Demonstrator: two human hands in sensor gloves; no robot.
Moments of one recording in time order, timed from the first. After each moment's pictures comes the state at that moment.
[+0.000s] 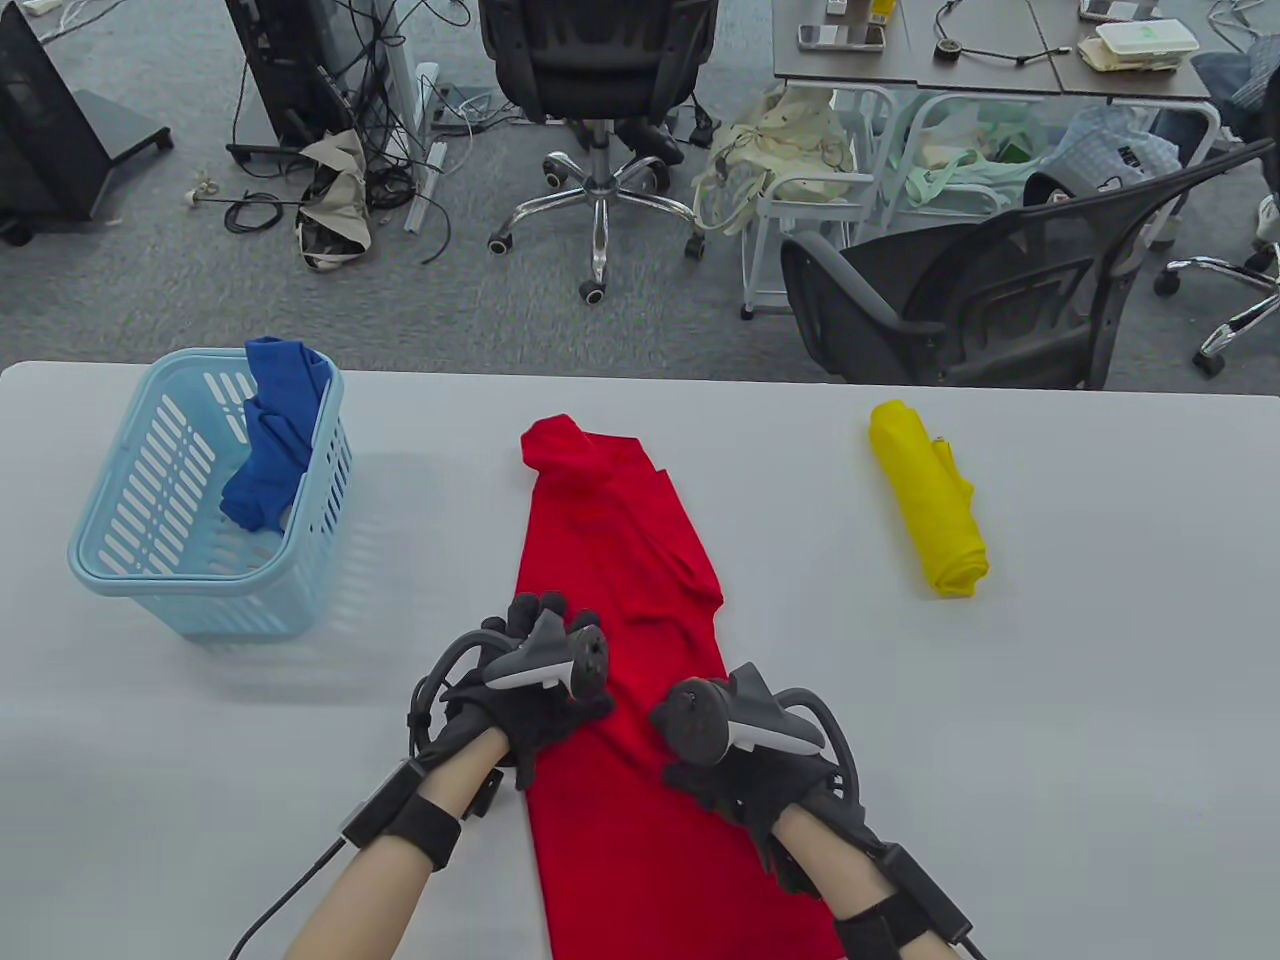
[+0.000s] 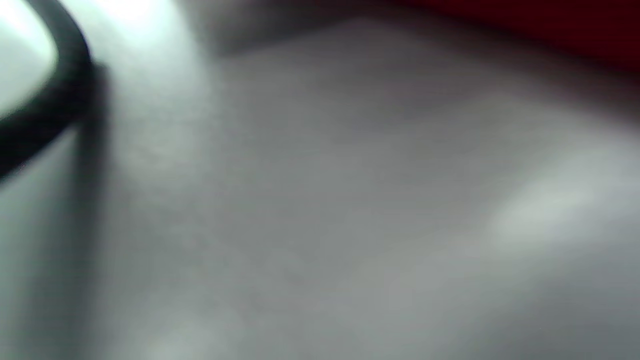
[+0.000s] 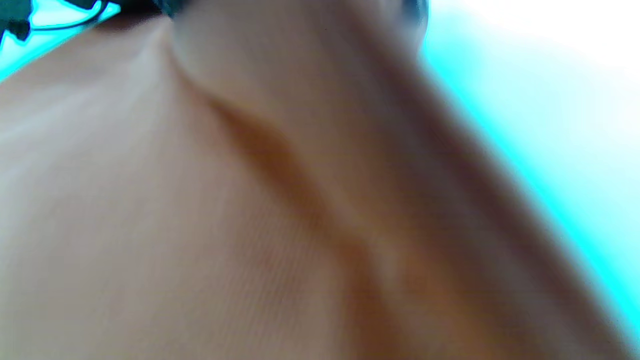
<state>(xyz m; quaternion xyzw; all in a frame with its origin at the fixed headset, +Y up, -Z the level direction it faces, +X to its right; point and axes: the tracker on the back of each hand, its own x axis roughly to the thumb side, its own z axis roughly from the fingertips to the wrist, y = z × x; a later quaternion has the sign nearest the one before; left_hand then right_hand) -0.126 -0.796 -0.343 -0.32 -0.17 -0.10 0.93 0.071 -0.747 -0.283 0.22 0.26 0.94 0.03</state>
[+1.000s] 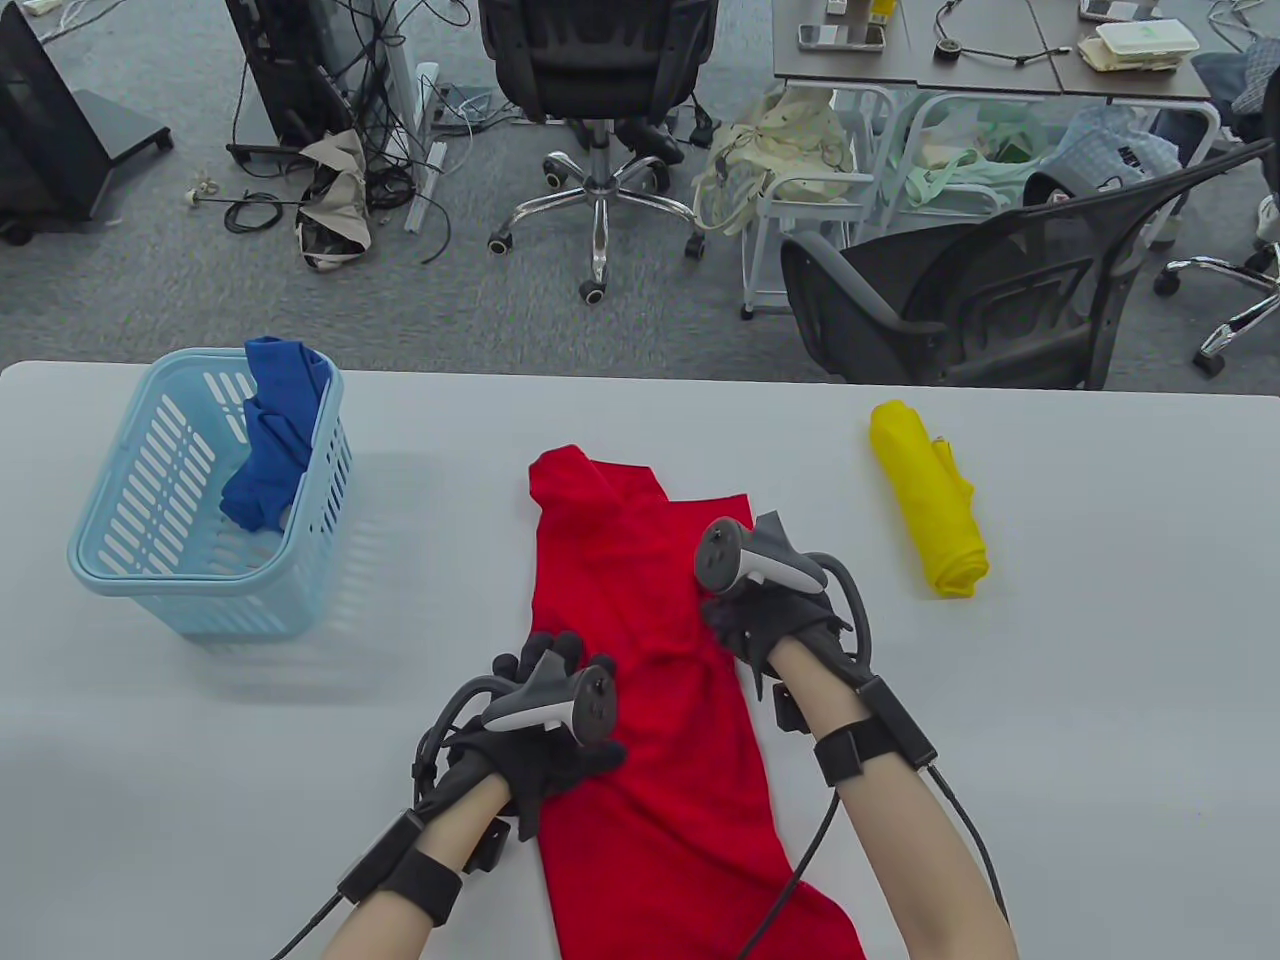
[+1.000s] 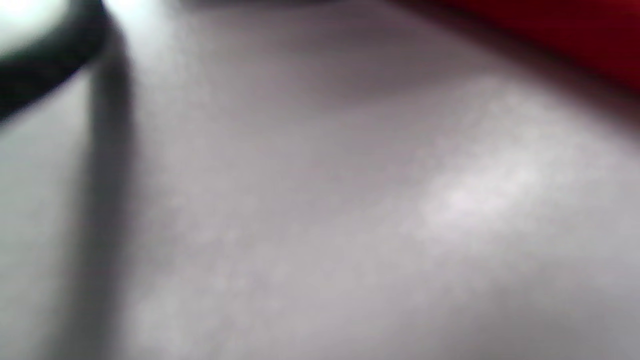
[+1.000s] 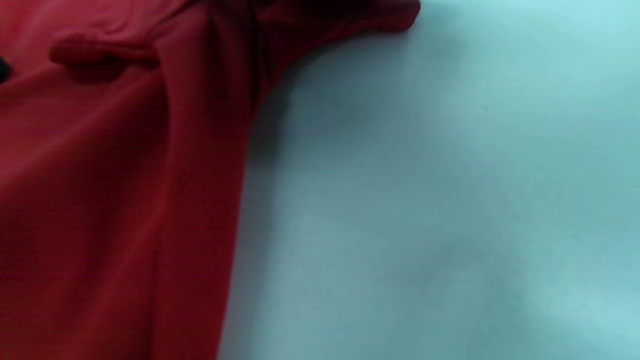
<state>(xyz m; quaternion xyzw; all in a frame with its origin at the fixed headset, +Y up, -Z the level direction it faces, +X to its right) -0.122 -0.797 -0.311 -0.34 -0.20 -0.07 0.92 0.088 -0.758 -0.409 0.09 0.33 0.94 0.01</state>
